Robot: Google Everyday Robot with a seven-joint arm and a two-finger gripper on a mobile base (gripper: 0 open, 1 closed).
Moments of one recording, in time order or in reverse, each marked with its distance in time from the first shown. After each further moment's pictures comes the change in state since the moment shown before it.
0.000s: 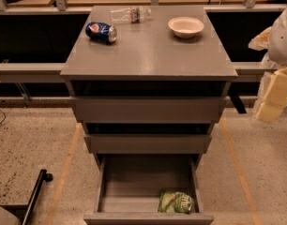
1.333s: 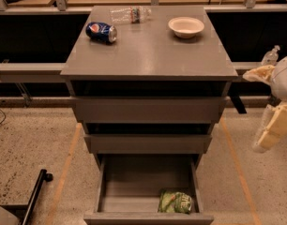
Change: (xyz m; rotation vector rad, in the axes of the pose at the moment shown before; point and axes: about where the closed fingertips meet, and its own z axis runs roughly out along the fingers) arm 0.031 0.016 0.065 -0.096 -0.213 -0.028
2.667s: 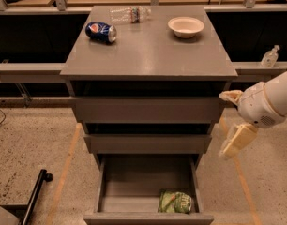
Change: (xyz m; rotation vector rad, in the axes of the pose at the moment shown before) arm 0.010 -0.015 0.102 -0.010 -0.140 0.046
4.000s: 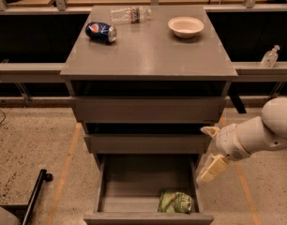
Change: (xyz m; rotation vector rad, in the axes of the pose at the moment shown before) arm 0.050 0.030 0.127 -0.100 -0.119 0.116
